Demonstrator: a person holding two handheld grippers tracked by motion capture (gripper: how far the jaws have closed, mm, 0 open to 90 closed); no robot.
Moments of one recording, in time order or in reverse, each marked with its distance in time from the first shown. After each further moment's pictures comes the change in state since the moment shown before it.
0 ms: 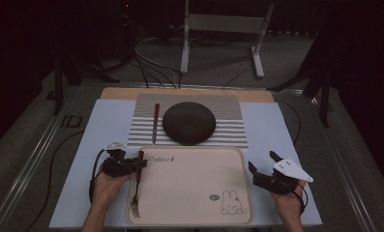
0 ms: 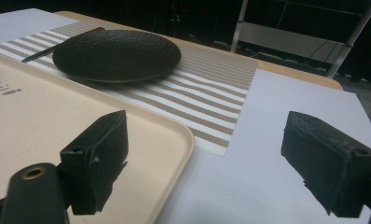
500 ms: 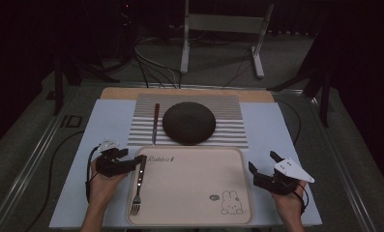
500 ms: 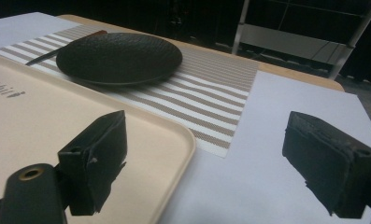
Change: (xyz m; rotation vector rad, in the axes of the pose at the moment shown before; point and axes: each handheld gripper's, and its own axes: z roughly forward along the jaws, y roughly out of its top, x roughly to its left) left arm -0.011 0.007 -0.031 -0.194 0.184 0.024; right arm 0.000 0.001 -0.002 -0.010 0.011 0.007
